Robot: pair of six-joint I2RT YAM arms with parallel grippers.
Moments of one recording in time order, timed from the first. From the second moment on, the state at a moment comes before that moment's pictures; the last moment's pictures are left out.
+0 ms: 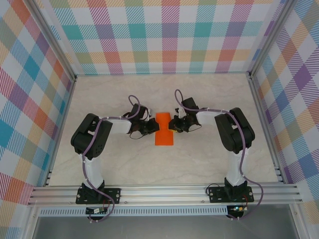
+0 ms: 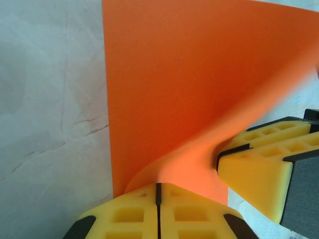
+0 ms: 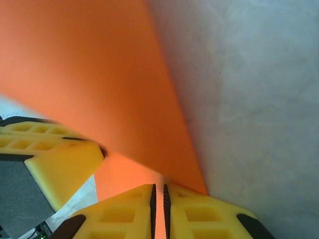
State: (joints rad) left arm -0.48 1.93 0.98 0.03 0.50 -0.72; right arm 0.46 1.99 1.14 -0.25 -0.63 0.61
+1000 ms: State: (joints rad) left arm -0.48 1.94 0.98 0.03 0.50 -0.69; right arm 0.42 2.08 1.30 -0.32 -0.66 0.59
